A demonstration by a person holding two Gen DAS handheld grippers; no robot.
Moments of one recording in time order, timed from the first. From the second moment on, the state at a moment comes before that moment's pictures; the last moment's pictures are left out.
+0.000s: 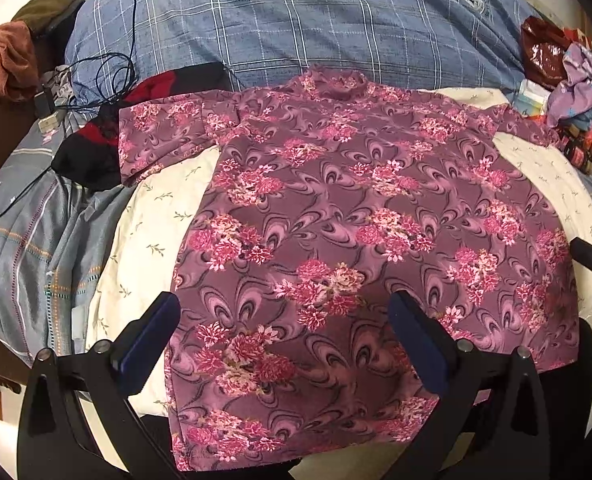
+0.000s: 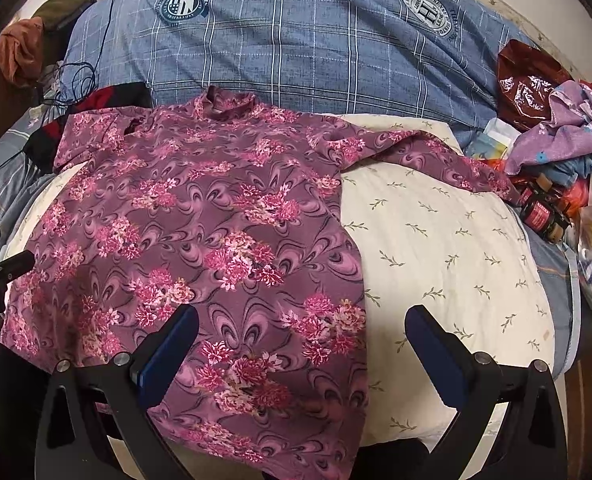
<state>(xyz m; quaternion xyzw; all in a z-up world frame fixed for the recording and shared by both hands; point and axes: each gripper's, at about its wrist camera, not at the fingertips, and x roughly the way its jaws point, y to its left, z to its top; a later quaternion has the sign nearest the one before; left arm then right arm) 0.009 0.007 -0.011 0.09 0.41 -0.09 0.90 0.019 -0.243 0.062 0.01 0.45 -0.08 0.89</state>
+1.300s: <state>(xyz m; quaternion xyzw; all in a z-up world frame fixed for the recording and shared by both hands) 0.016 0.001 -0.005 0.08 0.43 -0.08 0.90 0.017 -0.253 0.064 0.03 0.43 -0.05 0.90</state>
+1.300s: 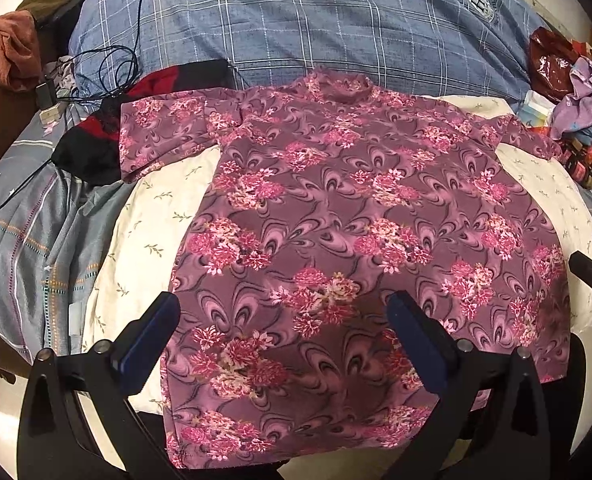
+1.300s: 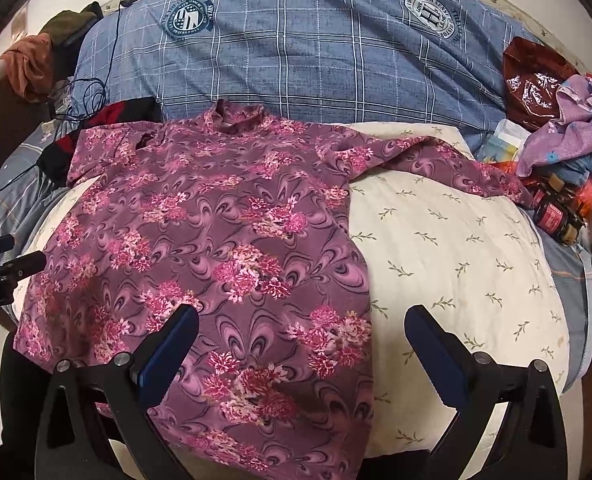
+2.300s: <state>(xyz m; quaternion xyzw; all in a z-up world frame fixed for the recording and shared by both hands) -0.021 0.026 -0.042 0.13 0.46 -0.09 0.88 0.004 -0.241 0.050 0.00 0.46 -0.05 0.89</state>
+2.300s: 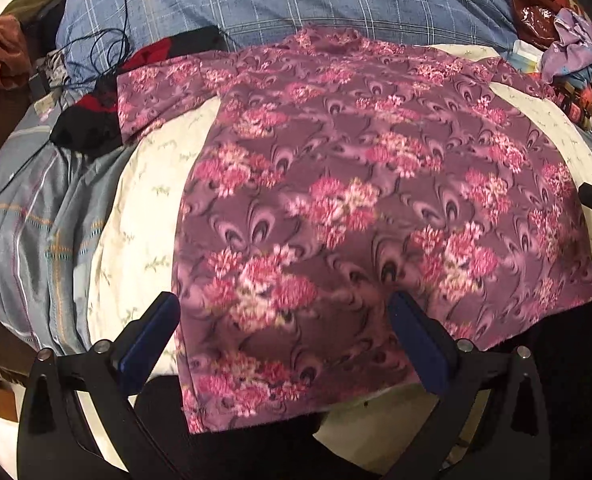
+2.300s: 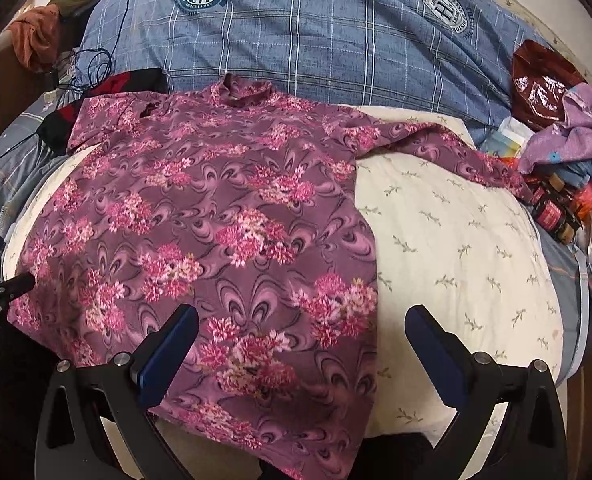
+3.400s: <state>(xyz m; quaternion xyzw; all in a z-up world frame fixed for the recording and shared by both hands) 0.051 0.000 -0.026 0.10 0.46 -0.12 0.87 0.024 -0.289 0.042 0.08 0.45 -0.07 0.89</state>
